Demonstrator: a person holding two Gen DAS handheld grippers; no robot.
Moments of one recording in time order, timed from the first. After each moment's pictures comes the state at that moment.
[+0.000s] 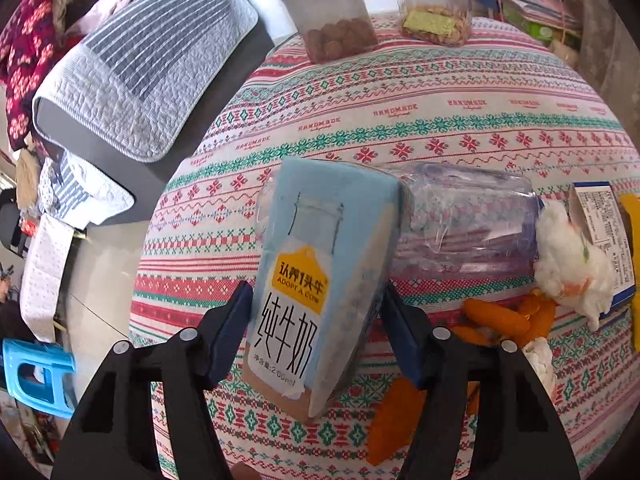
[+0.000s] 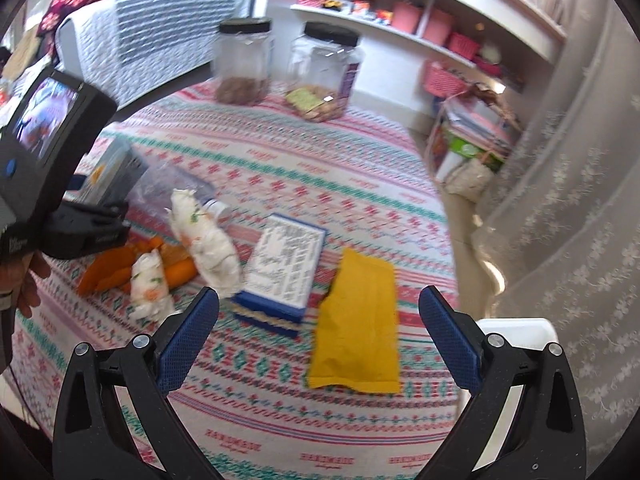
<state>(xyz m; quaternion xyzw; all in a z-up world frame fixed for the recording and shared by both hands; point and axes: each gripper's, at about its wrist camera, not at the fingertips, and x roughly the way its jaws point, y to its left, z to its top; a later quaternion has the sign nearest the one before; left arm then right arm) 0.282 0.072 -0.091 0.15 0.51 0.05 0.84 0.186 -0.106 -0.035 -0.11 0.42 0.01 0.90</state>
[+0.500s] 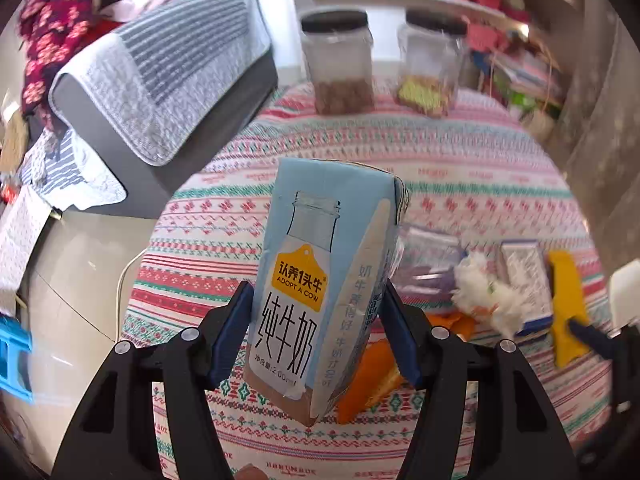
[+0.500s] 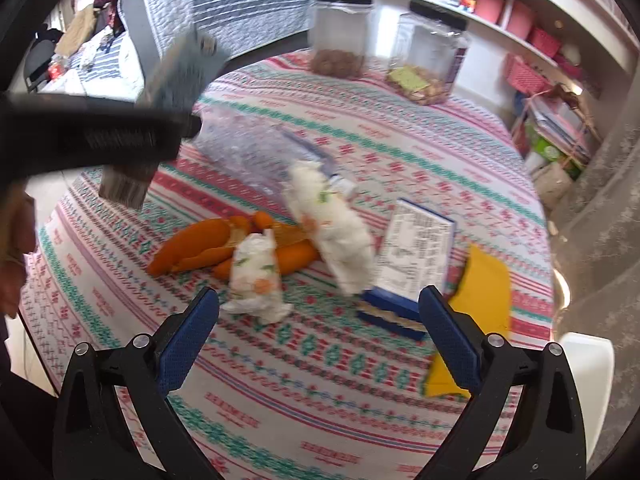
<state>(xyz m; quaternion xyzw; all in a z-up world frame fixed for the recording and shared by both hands) 0.247 0.082 -0.024 0.05 0.46 0.02 0.88 0.191 -0.050 -0.059 -0.10 0.46 0.14 0.87</state>
